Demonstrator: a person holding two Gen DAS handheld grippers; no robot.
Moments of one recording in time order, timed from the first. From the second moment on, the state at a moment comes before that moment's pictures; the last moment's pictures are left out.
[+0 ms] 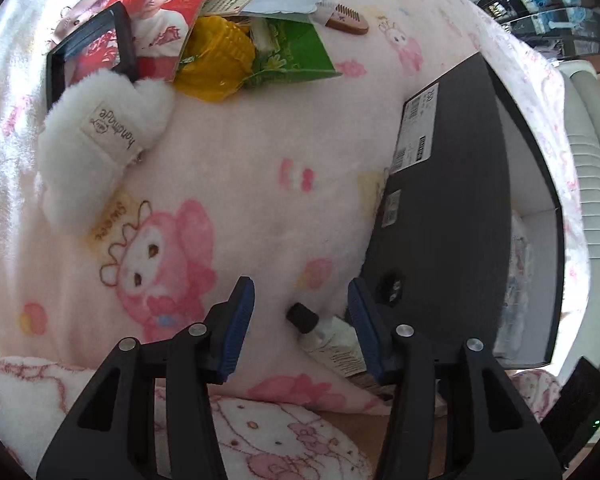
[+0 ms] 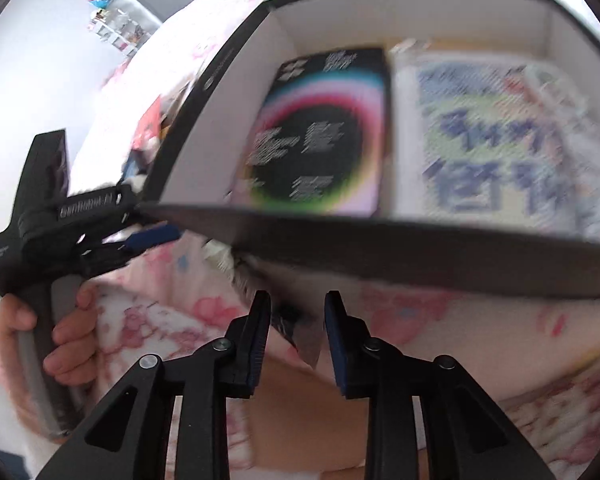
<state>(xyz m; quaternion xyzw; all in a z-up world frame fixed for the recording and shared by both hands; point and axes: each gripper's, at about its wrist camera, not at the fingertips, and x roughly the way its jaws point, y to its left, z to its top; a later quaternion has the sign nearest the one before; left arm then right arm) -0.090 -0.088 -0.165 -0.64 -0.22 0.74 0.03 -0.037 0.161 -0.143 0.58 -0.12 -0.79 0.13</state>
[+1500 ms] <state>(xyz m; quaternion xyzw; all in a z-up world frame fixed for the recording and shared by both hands) -0.035 -0.073 -0.157 -0.67 -0.15 0.71 0.11 -0.051 0.190 -0.163 0.59 -0.22 -0.77 0.07</state>
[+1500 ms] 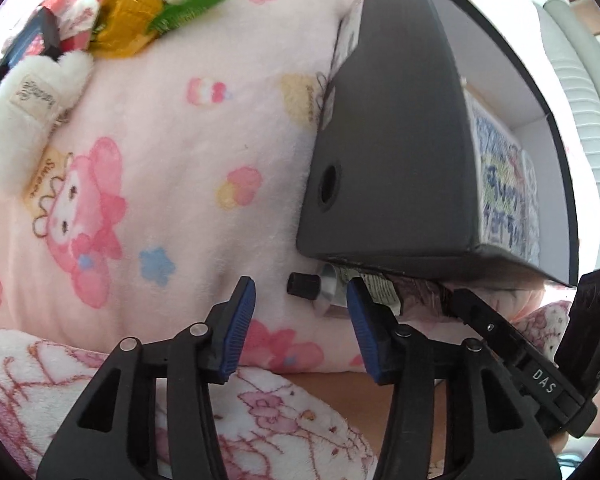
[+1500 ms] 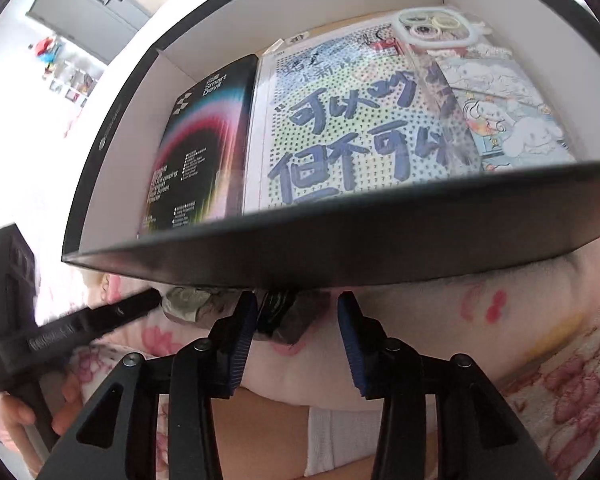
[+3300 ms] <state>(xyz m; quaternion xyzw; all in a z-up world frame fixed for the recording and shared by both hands) -0.117 0.045 -0.011 -0.54 -0.19 0.78 0.23 -0.096 0.277 -0.006 0.48 -0.13 -0.86 0.10</state>
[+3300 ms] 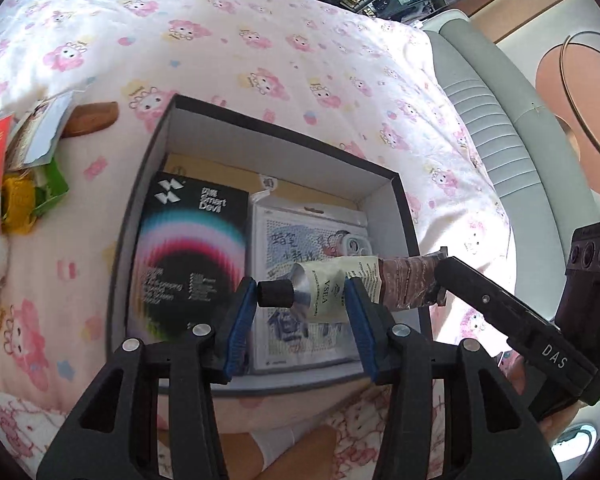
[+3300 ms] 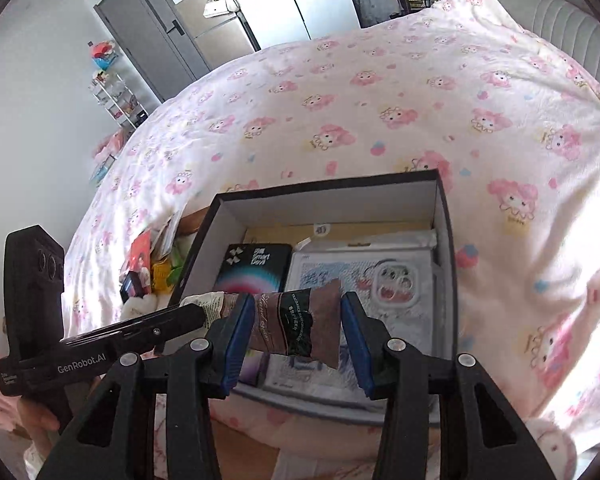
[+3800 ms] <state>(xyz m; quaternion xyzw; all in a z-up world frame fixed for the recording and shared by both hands) -0.219 0.106 -0.084 -0.59 -0.17 0.76 0.21 -0.202 0.322 -0.076 0.55 -0.10 -0.82 0.08</state>
